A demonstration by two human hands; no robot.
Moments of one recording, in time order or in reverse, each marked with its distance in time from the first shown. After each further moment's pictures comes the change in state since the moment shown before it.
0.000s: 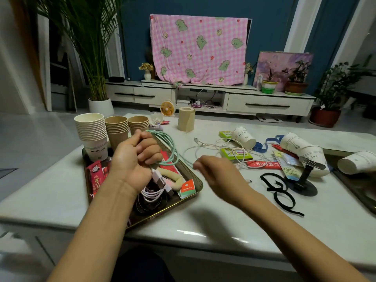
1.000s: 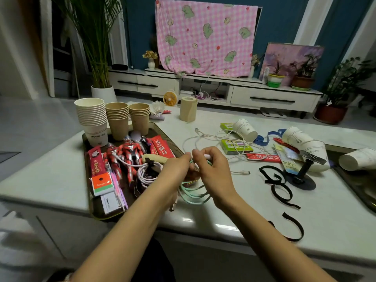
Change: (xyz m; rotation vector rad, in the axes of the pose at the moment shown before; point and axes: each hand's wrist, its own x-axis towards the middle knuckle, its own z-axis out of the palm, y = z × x) left_hand 0.006 -0.085 -0.002 0.816 0.271 -0.148; right_hand -0.010 -0.020 0.033 0.885 0.325 0.429
